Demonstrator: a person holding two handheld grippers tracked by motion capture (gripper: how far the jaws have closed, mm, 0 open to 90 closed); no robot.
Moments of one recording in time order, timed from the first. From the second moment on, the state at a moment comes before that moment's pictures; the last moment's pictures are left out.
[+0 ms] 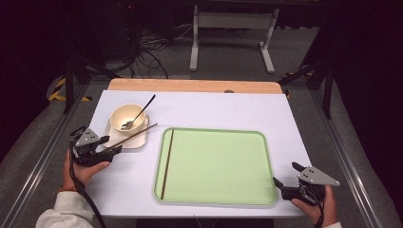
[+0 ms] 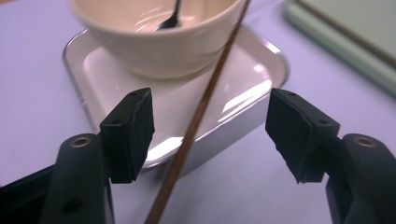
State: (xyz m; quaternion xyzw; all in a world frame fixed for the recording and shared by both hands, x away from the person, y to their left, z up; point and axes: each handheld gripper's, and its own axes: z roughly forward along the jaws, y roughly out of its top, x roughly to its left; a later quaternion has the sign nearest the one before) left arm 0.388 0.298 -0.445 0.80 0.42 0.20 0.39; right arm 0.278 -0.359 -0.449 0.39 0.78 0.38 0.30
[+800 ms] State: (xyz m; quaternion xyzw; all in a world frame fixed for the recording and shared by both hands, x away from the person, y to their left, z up) left arm 0.396 0.295 -0.454 0.82 0.42 0.19 0.34; right arm 0.278 -0.358 -0.450 0.39 0.78 0.38 0.30
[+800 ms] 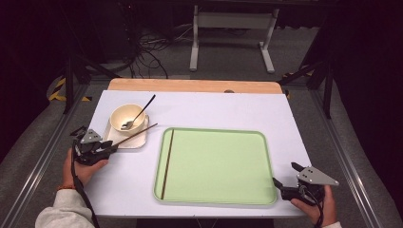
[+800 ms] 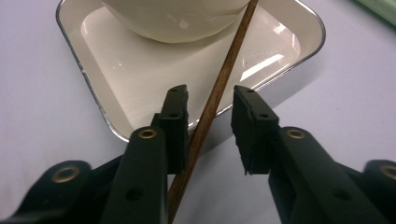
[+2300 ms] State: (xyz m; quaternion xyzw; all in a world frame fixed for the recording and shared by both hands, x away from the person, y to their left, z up) left arm 0.370 0.212 -0.413 0.85 0.31 0.16 0.39; right arm 0.278 -0.359 -0.448 0.39 0.78 0.38 0.31
